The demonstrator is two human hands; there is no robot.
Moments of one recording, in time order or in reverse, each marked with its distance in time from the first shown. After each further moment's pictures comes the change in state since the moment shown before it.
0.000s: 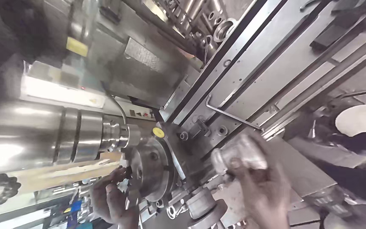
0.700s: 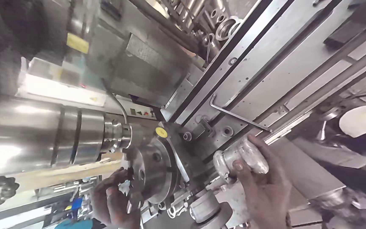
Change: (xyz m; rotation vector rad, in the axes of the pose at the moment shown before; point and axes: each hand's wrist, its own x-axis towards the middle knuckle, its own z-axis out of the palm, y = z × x) left_hand -0.002 -0.002 -0.004 -0.019 -0.026 0.016; right_hand -0.001 0.010 0.006 -0.027 0.036 -0.019
